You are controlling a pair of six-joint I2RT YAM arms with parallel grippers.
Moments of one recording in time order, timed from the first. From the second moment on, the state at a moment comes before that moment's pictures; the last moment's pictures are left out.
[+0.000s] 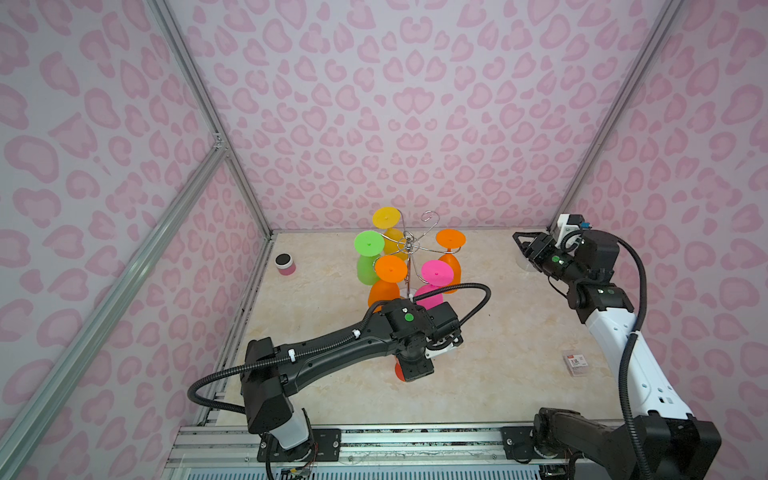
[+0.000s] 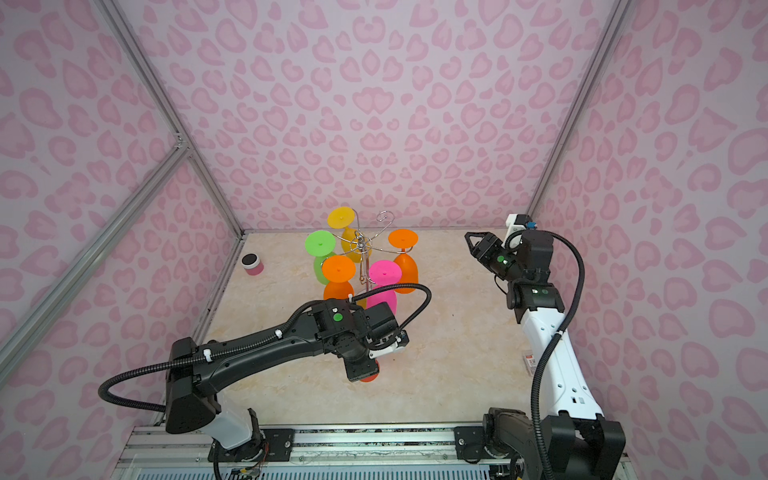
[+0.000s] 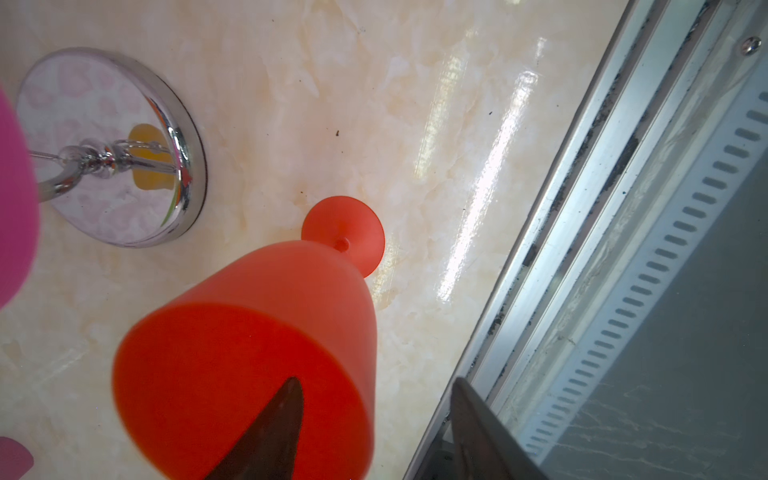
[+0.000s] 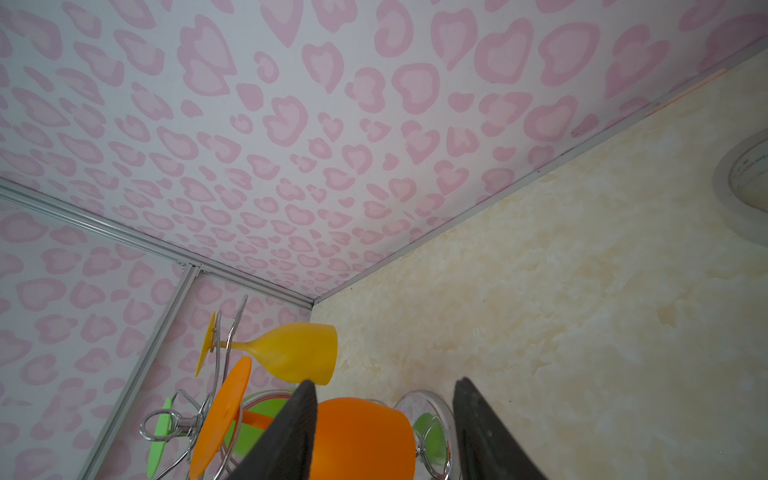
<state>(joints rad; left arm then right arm) -1.15 1.62 1.53 -1.29 -0.08 0.14 -0.09 1.19 1.10 -0.20 -0.53 0.76</state>
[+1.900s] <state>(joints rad) -1.00 0.82 1.29 -0.61 -0.58 0.03 0.28 1.43 1.29 -0.10 -0.53 0.86</state>
